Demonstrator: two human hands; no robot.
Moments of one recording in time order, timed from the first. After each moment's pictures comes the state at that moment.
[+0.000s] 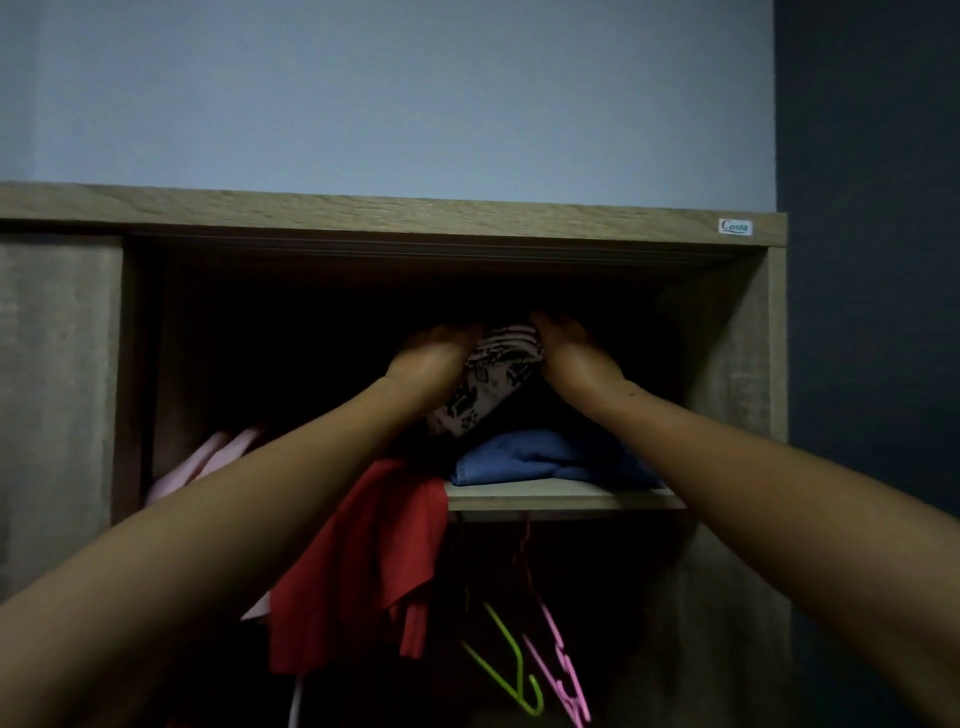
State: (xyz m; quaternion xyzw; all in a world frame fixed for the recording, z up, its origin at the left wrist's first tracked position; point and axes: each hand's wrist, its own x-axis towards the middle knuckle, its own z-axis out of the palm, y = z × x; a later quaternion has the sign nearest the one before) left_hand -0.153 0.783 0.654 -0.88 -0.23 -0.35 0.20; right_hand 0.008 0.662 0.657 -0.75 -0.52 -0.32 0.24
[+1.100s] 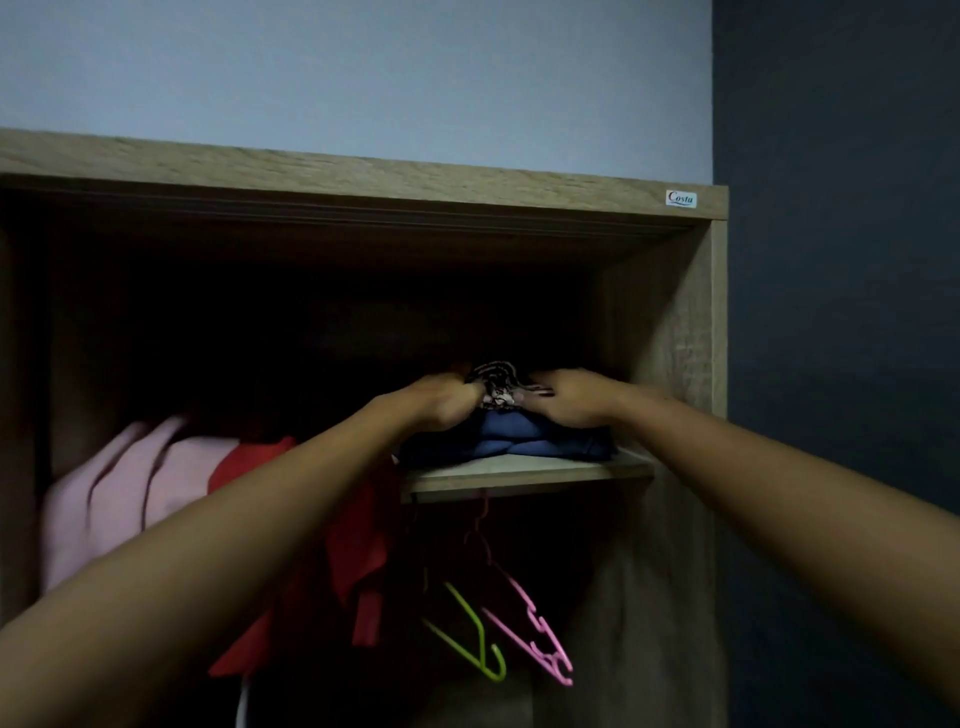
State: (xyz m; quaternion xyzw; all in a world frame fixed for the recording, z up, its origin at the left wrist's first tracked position) left_hand -0.100 0.756 0.614 -0.94 -0.25 -0.22 -0.12; right_hand 0.060 0.626 0.614 -0.81 -0.54 -0.13 0.17
